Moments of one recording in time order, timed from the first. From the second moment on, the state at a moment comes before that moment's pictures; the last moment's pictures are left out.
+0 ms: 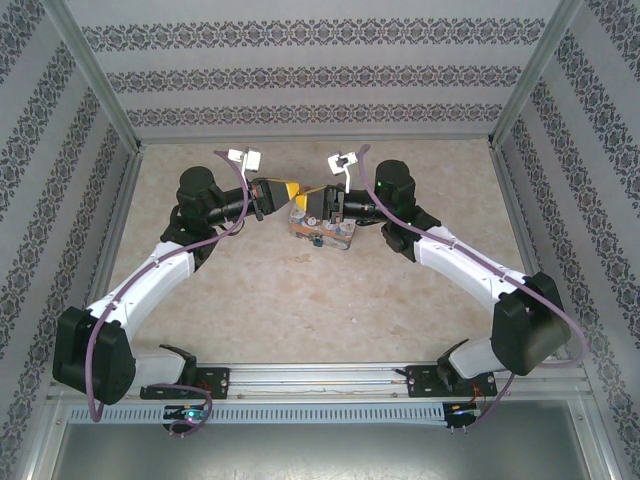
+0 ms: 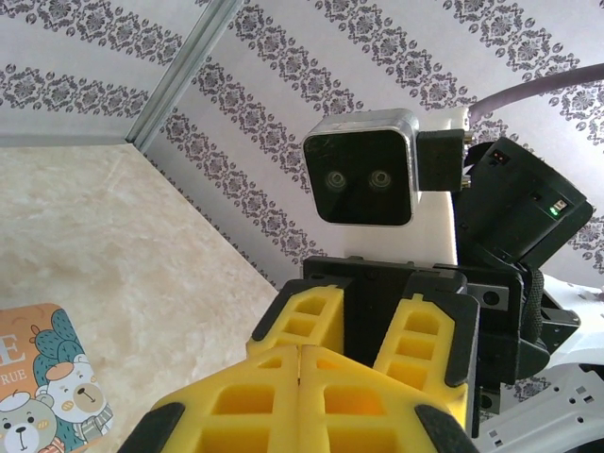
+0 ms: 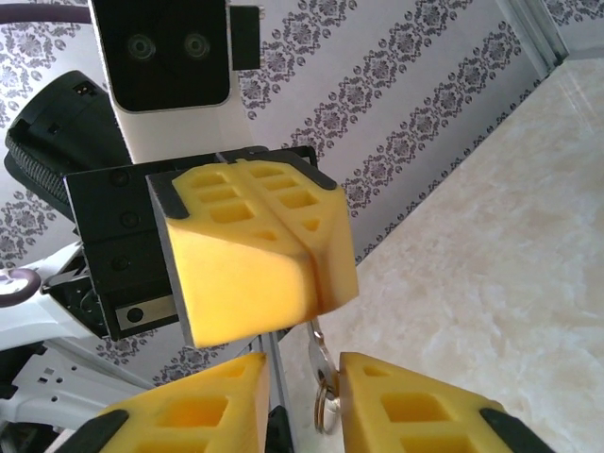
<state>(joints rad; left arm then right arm) -0.31 1.28 0.93 0.37 0.83 -0.68 0.55 1.44 1.05 0.32 -0.84 0.71</state>
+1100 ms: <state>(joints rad) -0.33 1.26 0.89 0.37 0.80 -0.68 0.54 1.41 1.02 0.25 -0.81 0.65</state>
